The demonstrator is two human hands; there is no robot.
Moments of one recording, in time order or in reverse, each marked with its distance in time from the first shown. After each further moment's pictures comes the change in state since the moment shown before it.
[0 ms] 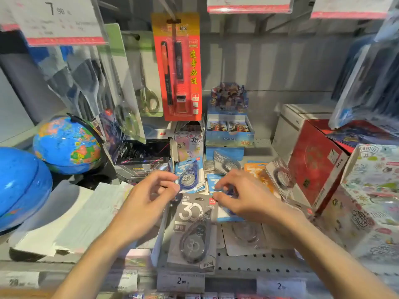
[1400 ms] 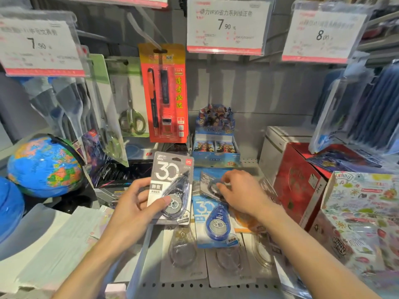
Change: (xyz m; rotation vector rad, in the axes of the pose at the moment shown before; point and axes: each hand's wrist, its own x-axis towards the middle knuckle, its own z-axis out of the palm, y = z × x) left_hand 0.031 0.004 0.015 -0.298 0.072 -0.108; right_hand 0.048 0.033 -0.029 -0.258 0.143 0.131
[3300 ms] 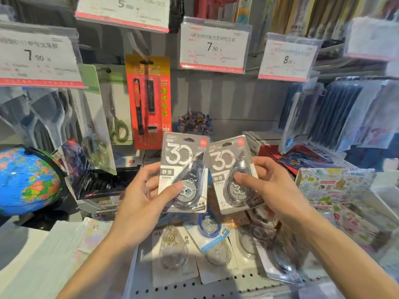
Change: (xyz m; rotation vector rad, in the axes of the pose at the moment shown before) left_hand -0.002 0.043 0.028 -0.186 -0.188 0.158; right_hand -0.086 0.000 -0.089 1.043 0.211 0.264
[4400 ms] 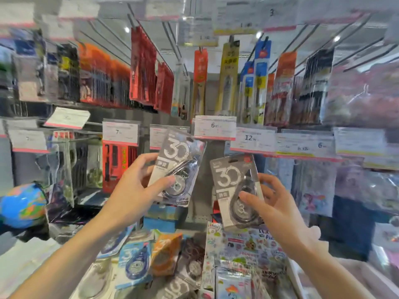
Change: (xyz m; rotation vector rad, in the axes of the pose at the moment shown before) left_hand -0.001 0.135 0.214 0.465 0.234 0.354; right_hand 0.023 -0.032 -0.233 0.124 -0.123 -0.396
